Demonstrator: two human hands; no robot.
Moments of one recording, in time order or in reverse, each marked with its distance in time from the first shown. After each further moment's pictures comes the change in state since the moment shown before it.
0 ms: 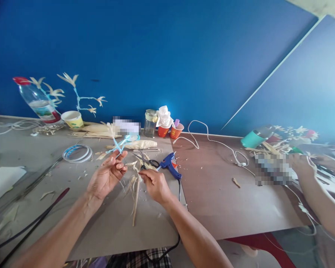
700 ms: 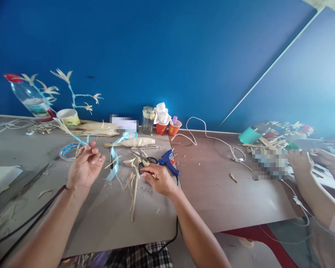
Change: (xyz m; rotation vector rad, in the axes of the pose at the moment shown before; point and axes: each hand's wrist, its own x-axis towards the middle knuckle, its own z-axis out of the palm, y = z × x) left_hand 0.012 0.042 -0.008 0.133 0.193 0.340; right_hand 0.001 0.004 -0.029 0.108 -0.131 -0.022
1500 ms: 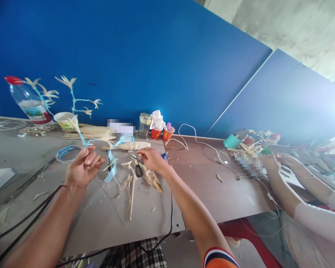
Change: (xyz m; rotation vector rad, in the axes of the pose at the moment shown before) left_hand -0.001 0.011 -0.012 -0.083 -0.289 -0.126; right_hand 0.068 -0.014 -0.016 -0.416 -0.068 0.036
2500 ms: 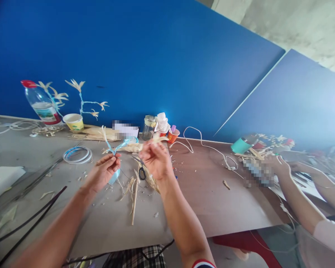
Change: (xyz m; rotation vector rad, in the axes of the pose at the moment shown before) left_hand 0.001 -0.037 -0.002 0.287 0.082 -0.091; right_hand -0.005 -0.063 -0.025 1.575 0.318 -0.065
